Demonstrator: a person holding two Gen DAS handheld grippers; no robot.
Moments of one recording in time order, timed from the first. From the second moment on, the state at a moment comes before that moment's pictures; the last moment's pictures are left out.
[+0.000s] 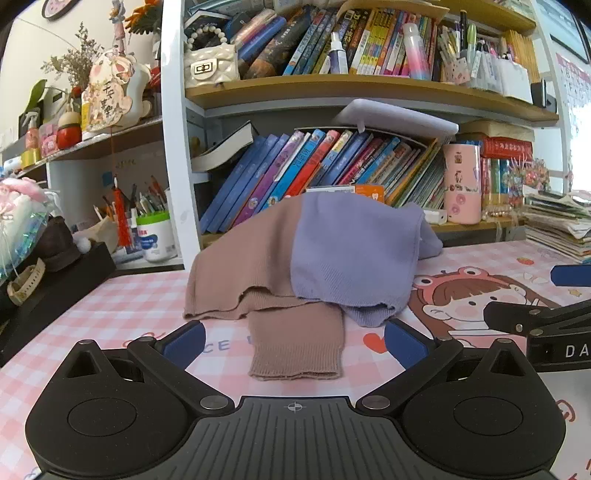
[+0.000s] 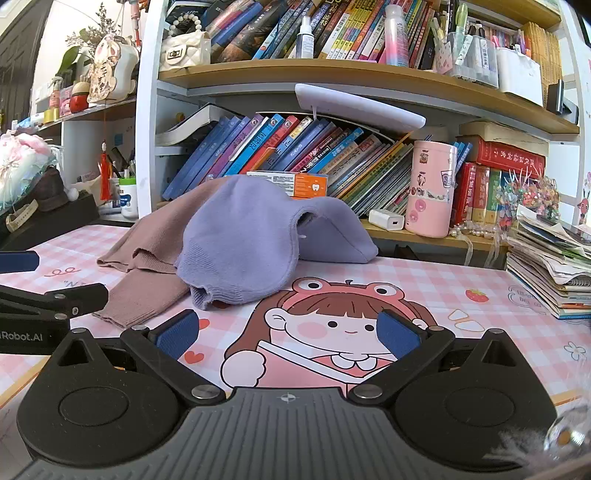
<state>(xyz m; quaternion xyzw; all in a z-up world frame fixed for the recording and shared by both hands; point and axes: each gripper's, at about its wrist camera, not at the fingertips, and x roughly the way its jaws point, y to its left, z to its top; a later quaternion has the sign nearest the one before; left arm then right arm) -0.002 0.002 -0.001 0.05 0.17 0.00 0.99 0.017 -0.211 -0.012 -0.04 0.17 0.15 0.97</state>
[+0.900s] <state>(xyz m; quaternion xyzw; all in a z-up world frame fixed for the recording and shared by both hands) 0.002 0.009 -0.003 0.03 0.18 0.01 0.98 0.018 -0.210 -0.012 -0.04 0.17 0.15 0.97</state>
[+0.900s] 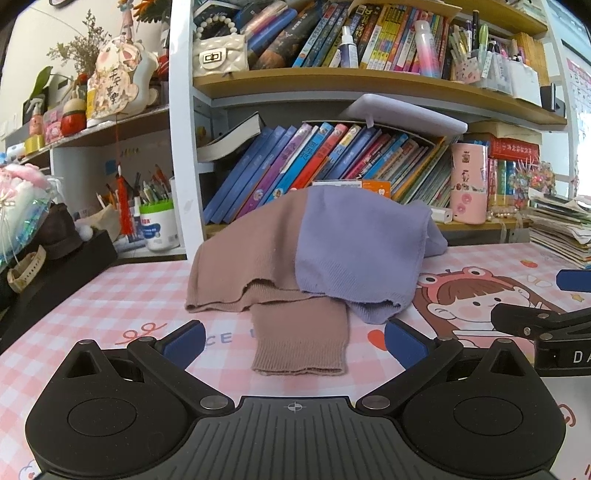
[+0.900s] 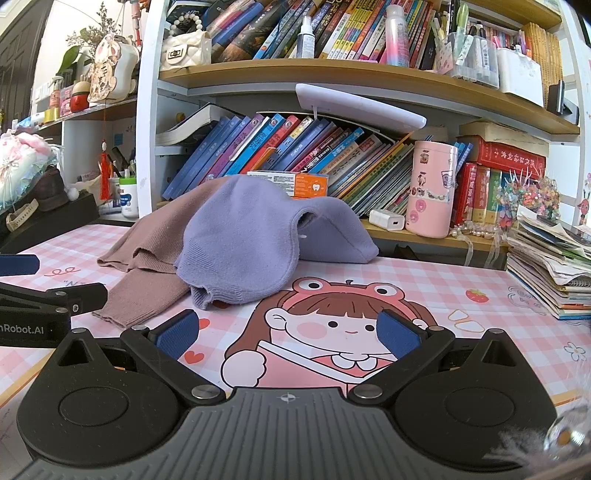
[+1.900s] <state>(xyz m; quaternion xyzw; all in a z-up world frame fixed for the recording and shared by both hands) 0.004 0.007 -0.004 0.04 0.18 0.01 0.98 0.016 -0.208 -0.012 -0.05 0.16 0.15 0.97</state>
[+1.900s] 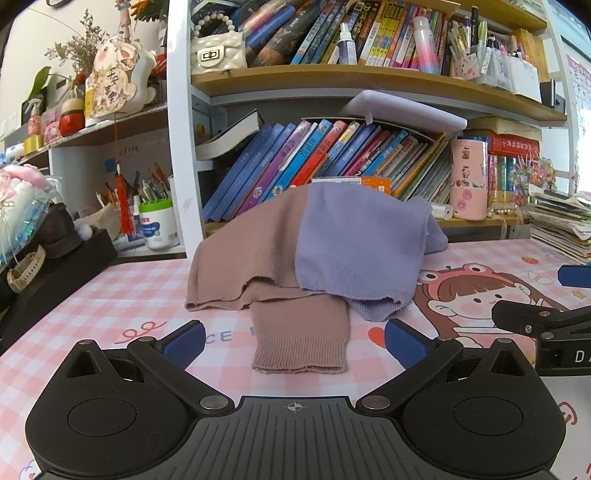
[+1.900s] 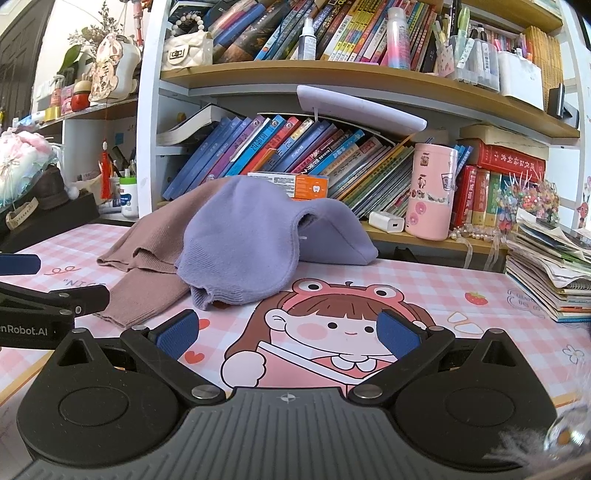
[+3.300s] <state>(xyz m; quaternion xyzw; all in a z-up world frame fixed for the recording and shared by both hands) -0.001 0.004 -0.003 0.05 0.17 0.01 0.98 0.040 -0.230 -0.015 0.03 0.25 0.18 0.95</state>
